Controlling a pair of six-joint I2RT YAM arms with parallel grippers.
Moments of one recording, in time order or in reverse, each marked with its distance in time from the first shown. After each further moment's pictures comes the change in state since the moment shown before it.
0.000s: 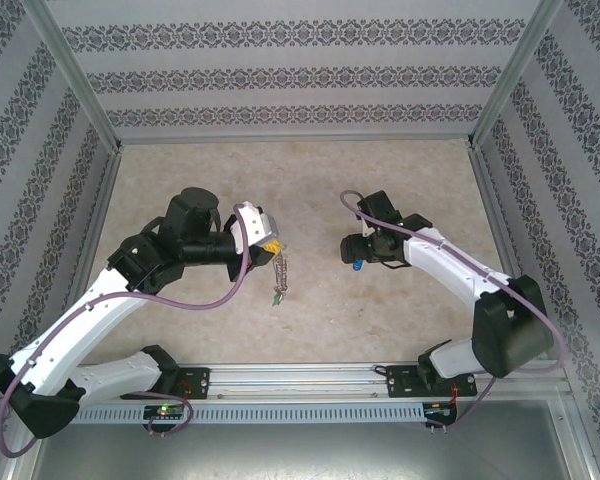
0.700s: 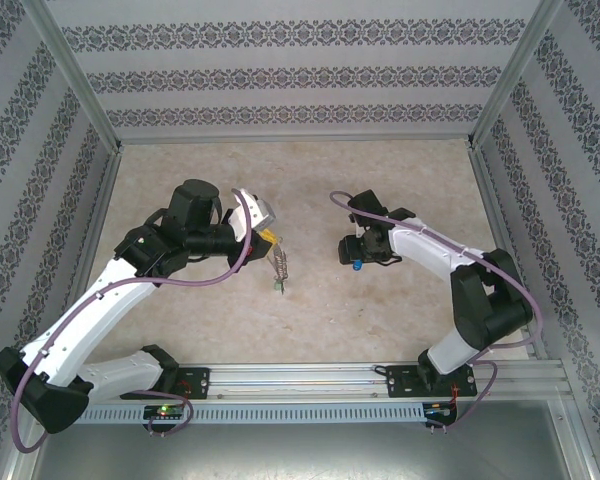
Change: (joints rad) left arm 0.082 0.051 0.000 -0.003 0.039 -0.116; right arm -0.001 0.158 0.040 0.002 0.010 -0.001
